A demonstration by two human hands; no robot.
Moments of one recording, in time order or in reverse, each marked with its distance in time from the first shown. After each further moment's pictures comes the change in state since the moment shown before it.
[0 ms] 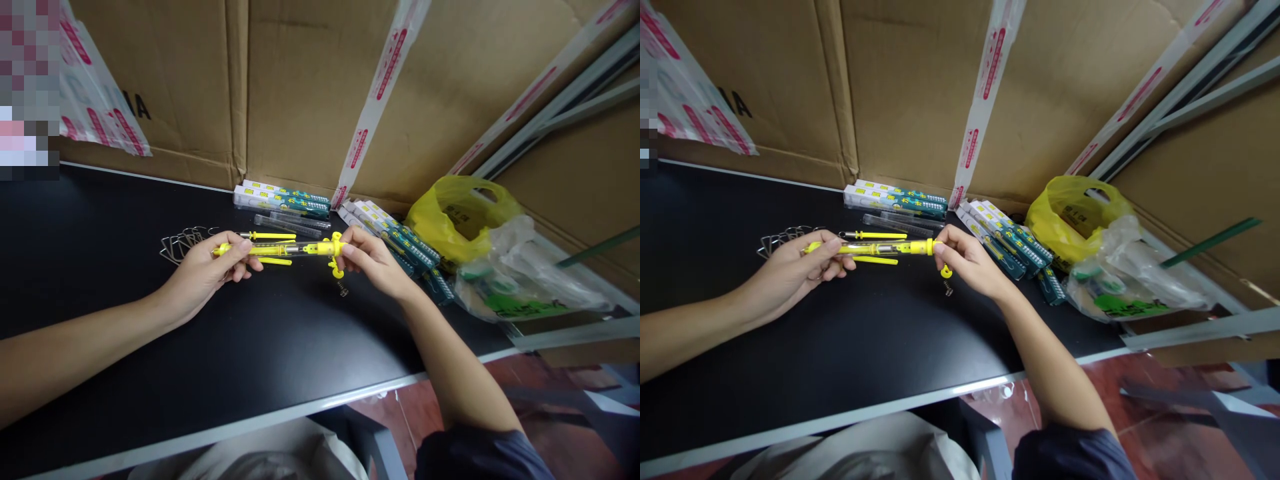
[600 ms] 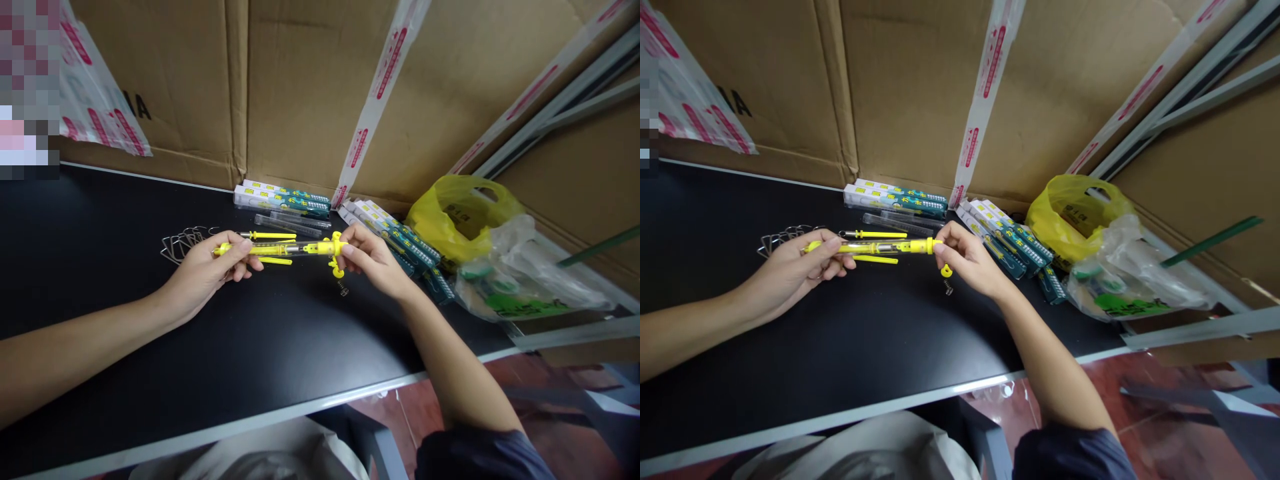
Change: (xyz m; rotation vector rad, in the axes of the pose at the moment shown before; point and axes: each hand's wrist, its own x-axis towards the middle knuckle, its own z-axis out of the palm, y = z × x) left_hand -0.001 0.000 0.000 0.007 0.003 0.008; right_hand 0.001 0.000 0.002 0.029 0.025 -0.016
